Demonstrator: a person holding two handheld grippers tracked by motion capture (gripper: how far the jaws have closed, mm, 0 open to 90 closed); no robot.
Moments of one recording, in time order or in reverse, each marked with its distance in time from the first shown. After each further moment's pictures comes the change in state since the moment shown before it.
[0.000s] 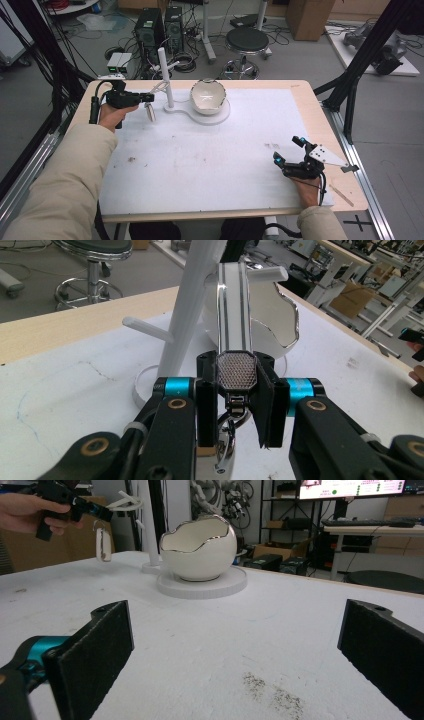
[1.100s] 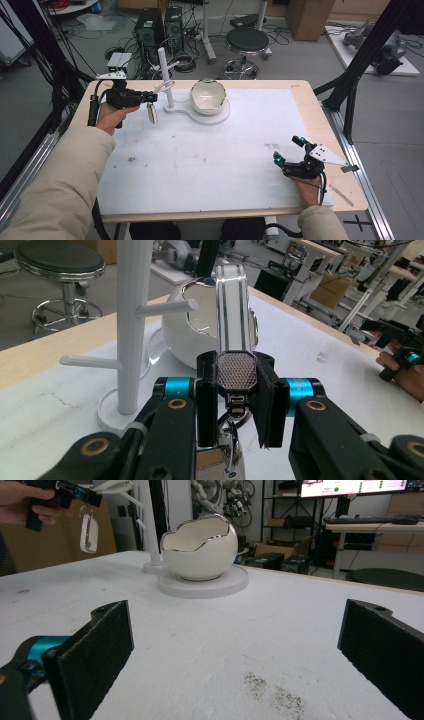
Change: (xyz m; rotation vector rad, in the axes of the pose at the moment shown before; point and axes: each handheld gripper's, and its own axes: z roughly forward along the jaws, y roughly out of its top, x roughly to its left) left arm -0.030 0.013 -0.007 -0.016 -0.073 0.089; right arm -0.001 0.001 0.000 0.007 0.006 0.014
